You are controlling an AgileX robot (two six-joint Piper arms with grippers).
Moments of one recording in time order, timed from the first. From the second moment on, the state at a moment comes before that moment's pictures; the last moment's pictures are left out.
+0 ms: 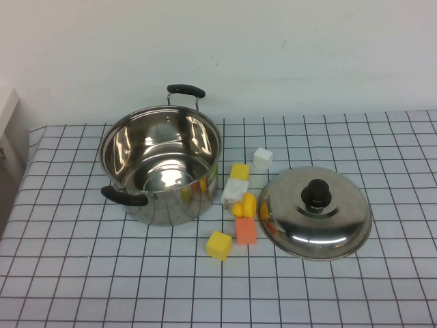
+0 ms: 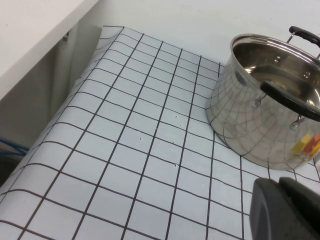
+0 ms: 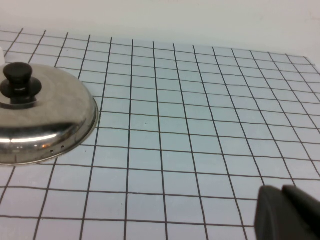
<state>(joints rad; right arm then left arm) -0.11 -0.01 0.02 -0.07 0.42 -0.10 0.11 -0.02 0.01 -0.15 0.37 -0.23</state>
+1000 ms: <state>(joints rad) -0.11 -0.01 0.02 -0.08 0.42 -0.10 0.11 -0.02 0.01 -0.15 0.37 -0.23</state>
